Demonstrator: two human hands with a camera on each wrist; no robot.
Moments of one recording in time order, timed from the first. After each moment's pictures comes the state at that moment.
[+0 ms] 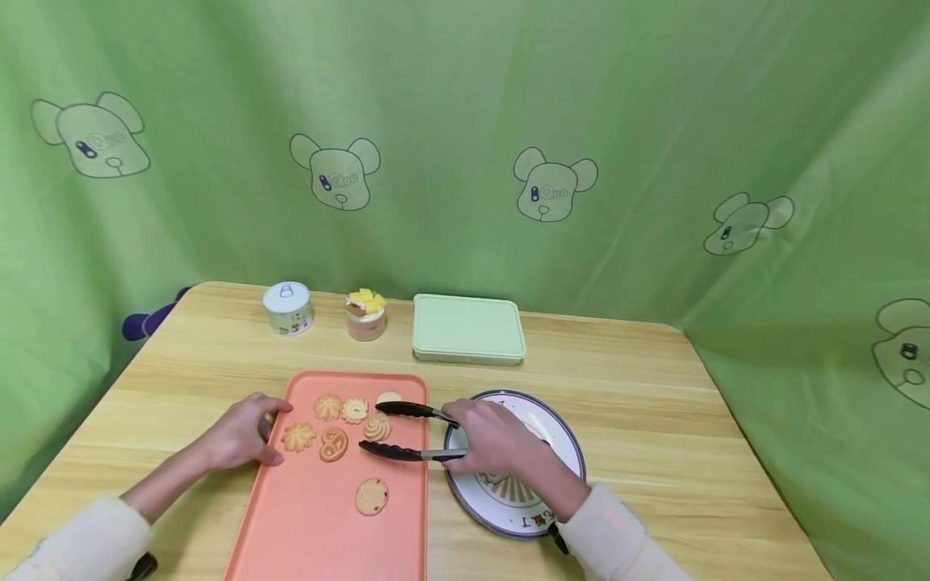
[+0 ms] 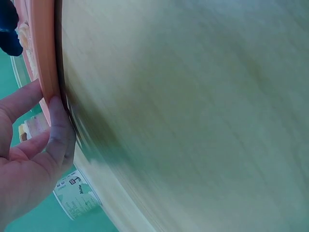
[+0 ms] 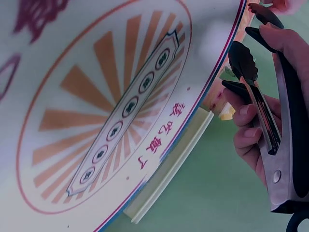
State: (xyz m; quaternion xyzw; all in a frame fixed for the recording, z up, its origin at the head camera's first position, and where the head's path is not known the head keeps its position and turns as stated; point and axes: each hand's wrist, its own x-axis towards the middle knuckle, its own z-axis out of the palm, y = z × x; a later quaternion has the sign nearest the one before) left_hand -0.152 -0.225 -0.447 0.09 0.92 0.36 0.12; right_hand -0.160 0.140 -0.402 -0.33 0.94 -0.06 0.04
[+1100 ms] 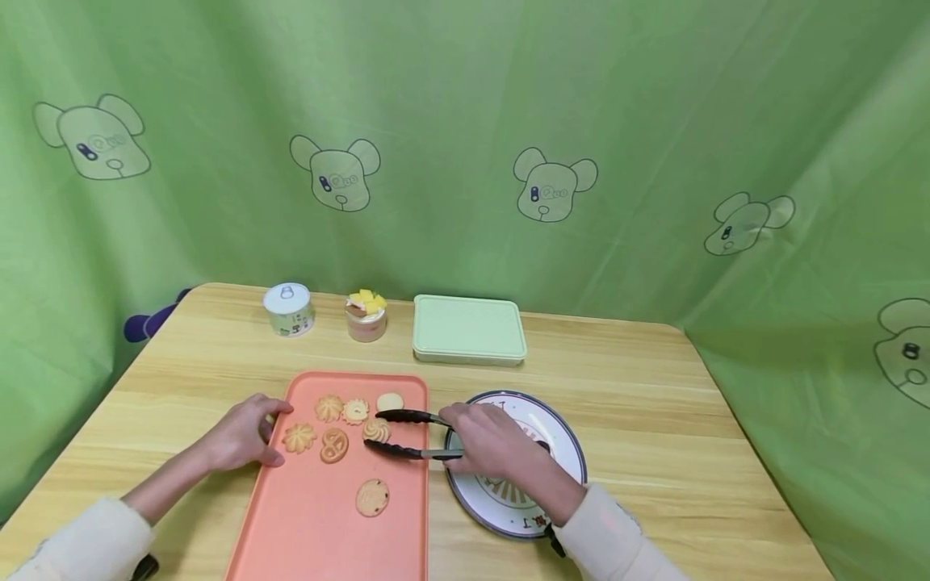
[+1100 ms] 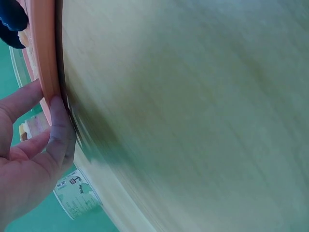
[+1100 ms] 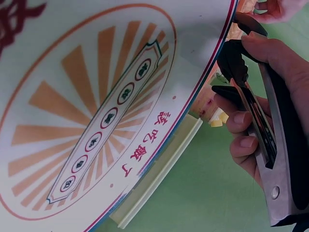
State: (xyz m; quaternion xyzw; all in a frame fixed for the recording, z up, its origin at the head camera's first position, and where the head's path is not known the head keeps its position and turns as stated) left_hand -0.151 -0.225 -0.444 0.09 0.92 0.36 0.12; right_hand -0.155 0.134 -0.399 -0.34 0.94 -0.01 0.02
